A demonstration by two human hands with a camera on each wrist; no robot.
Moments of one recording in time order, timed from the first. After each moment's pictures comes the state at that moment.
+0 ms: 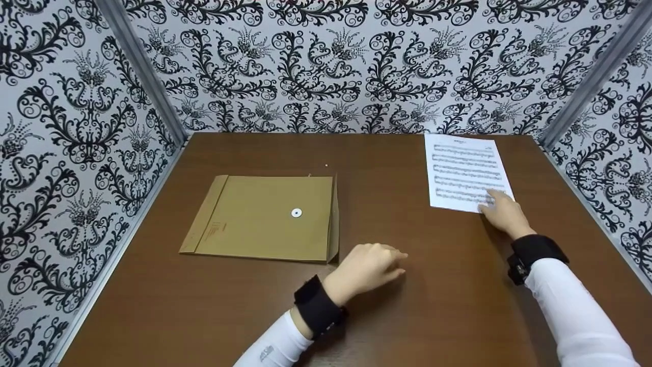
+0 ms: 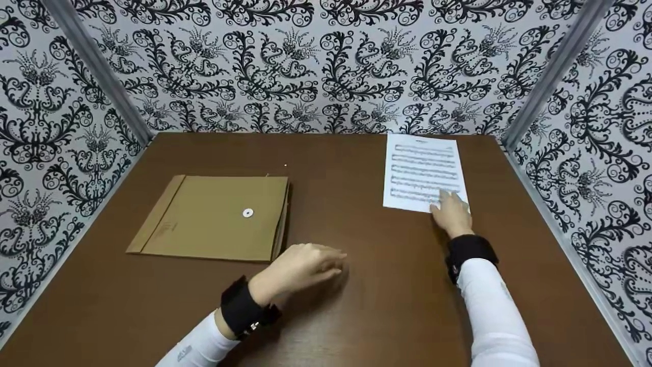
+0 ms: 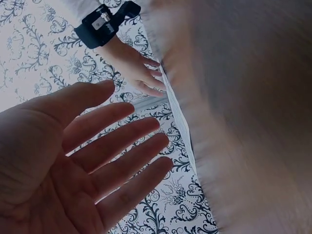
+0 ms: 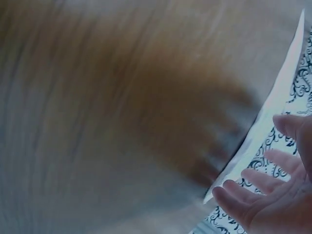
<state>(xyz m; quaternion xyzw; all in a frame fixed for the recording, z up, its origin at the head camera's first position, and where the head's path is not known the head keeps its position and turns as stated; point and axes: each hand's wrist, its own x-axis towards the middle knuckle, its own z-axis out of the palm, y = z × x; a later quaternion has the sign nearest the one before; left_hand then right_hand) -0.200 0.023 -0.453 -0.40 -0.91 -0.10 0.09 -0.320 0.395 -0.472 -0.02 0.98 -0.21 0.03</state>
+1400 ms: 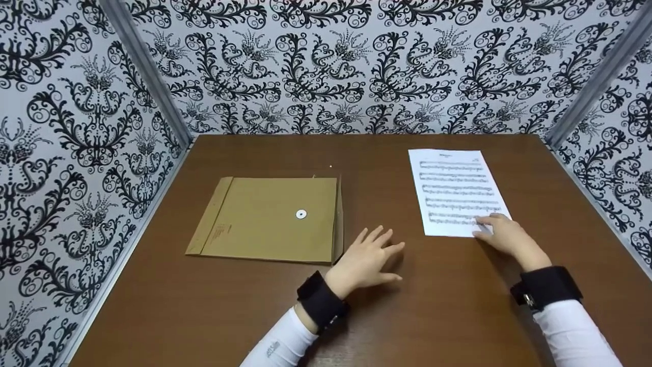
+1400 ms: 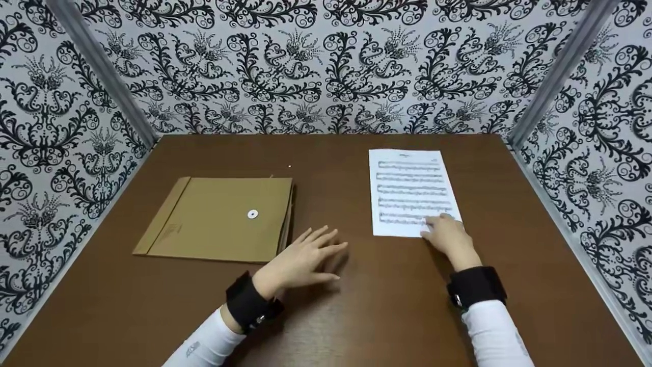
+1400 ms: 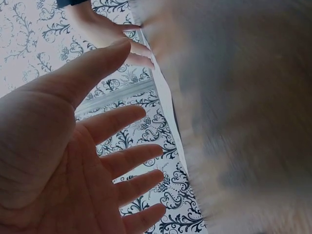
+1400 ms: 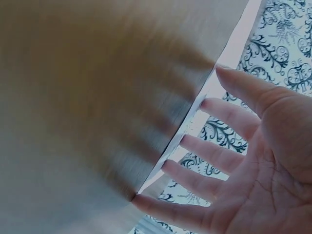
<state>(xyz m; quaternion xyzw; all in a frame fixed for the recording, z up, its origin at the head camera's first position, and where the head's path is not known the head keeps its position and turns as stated) -0.212 0.011 -0.459 -0.35 -0.94 -0.06 -0.01 -0.269 0.363 -0.465 -0.11 0.98 -0.13 0.06</state>
